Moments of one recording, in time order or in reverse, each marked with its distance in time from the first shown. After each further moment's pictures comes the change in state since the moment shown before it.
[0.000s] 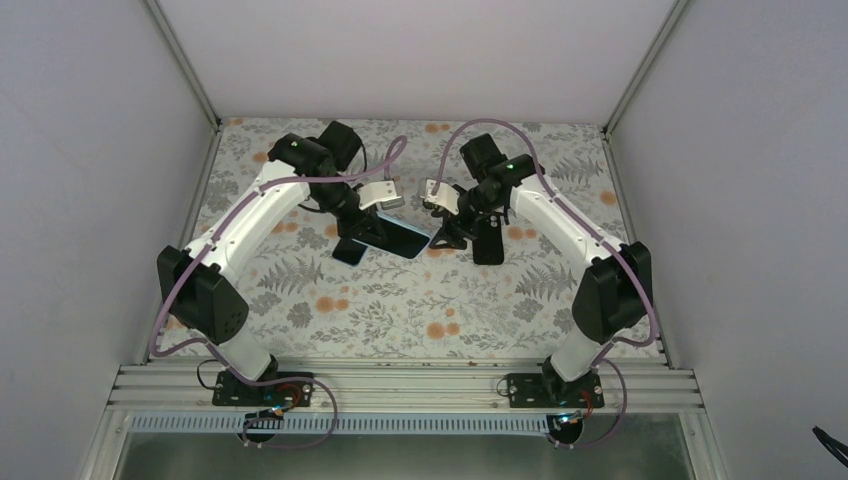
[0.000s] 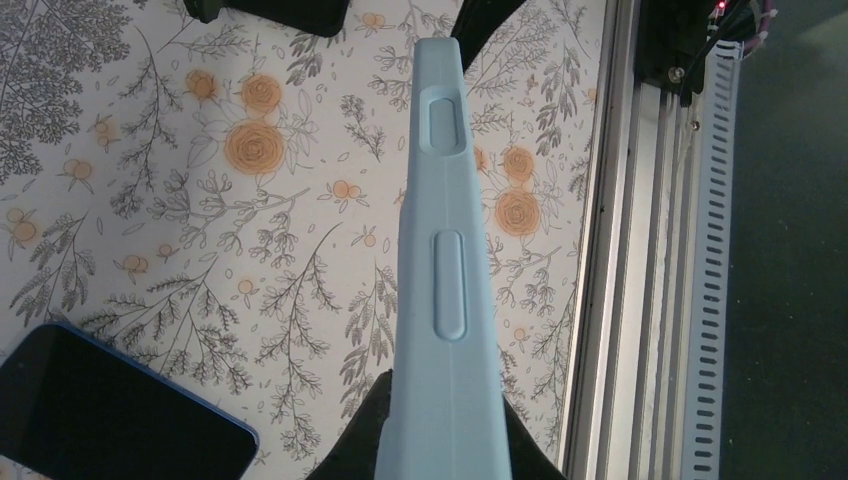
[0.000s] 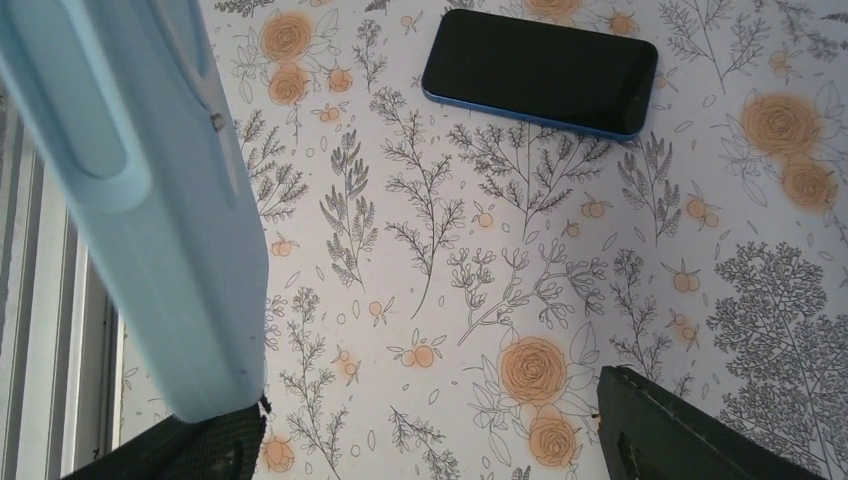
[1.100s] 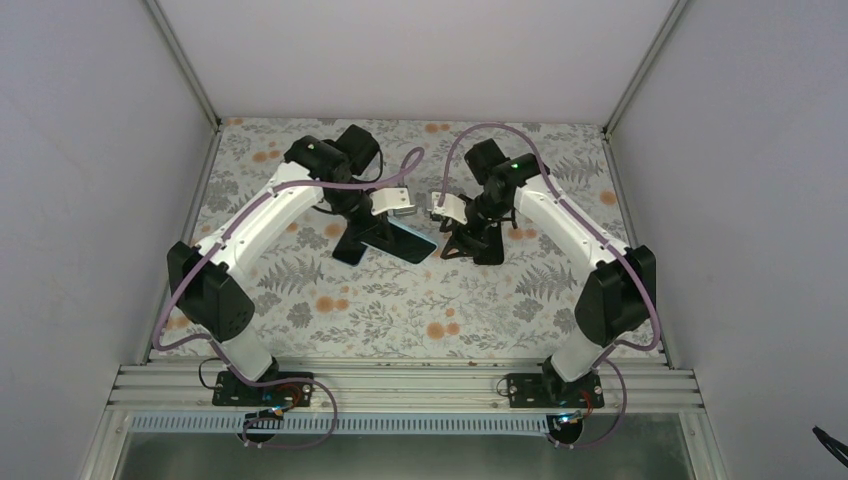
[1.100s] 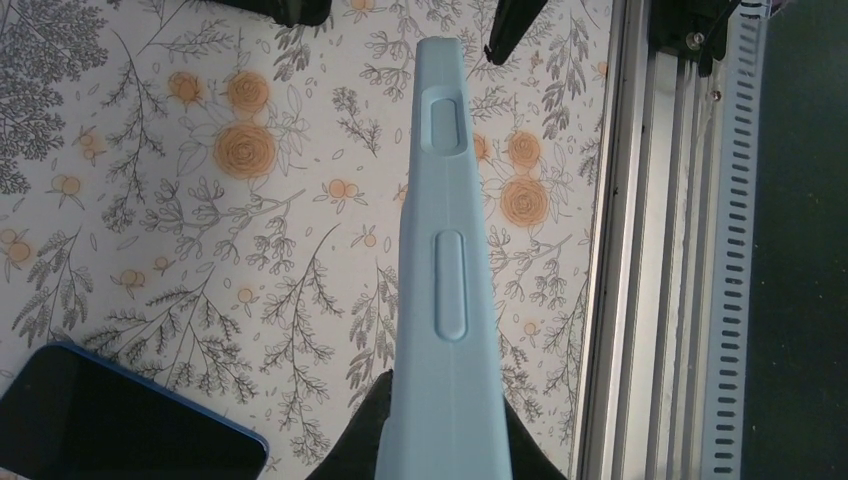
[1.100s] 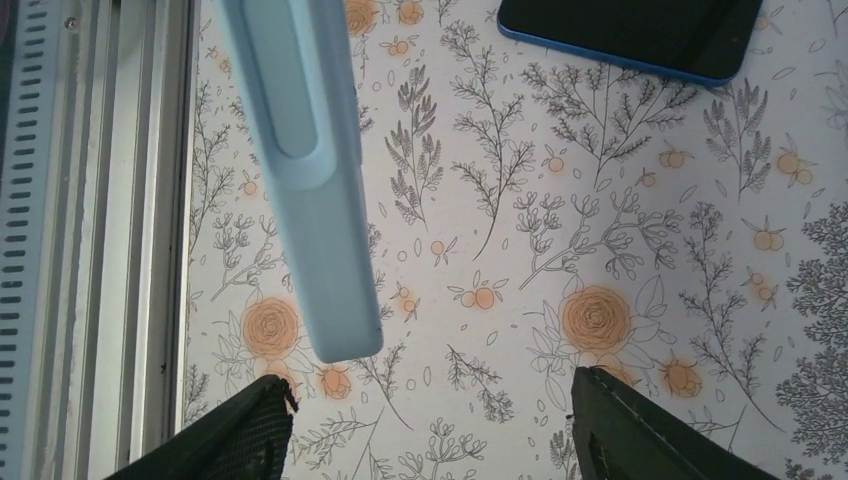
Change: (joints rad) left arm -0.077 0.029 0.033 0.003 -0.078 -0.012; right arm -0.013 -0.011 0.009 -0.171 0.005 -0.119
